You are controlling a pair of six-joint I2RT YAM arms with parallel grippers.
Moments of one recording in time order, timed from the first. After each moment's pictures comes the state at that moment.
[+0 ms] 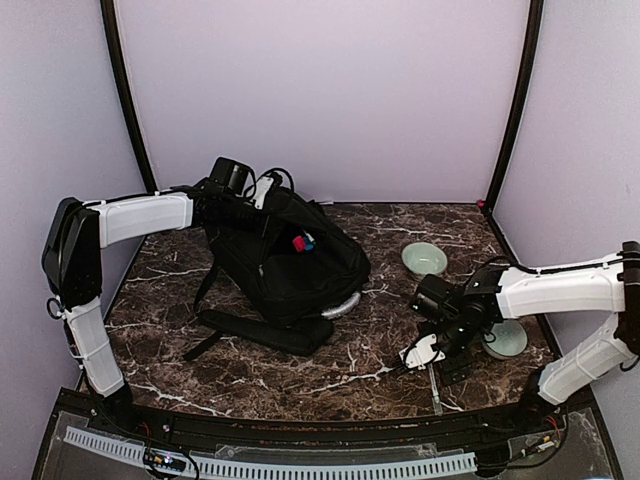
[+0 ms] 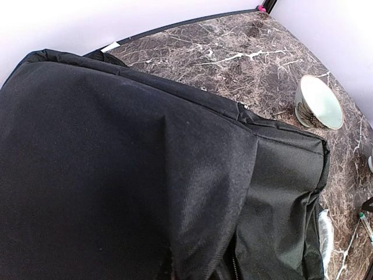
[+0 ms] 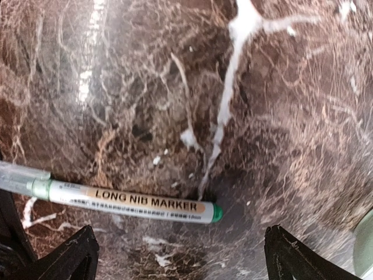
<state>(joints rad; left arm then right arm) -0.51 1.85 1.46 -0.31 0.25 -0.07 0.91 1.38 0.76 -0.85 0.08 -0.93</state>
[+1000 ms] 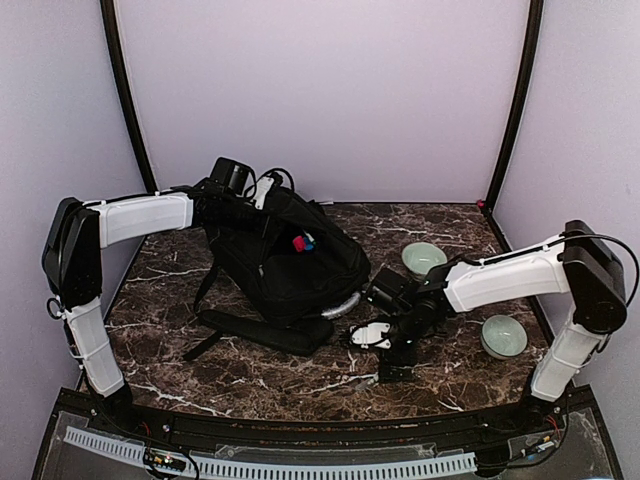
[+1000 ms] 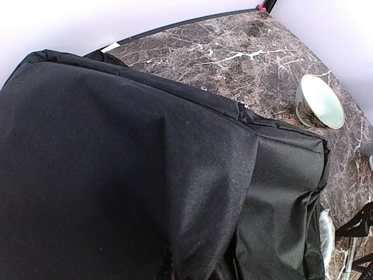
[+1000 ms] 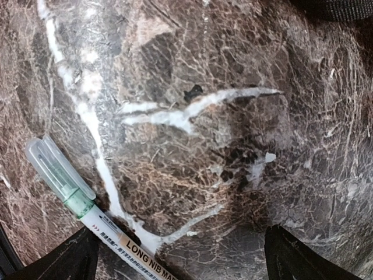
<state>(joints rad) -0.51 1.85 1.46 -0.31 0.24 -0.07 0.99 1.69 0.96 -0.61 -0.07 -0.53</state>
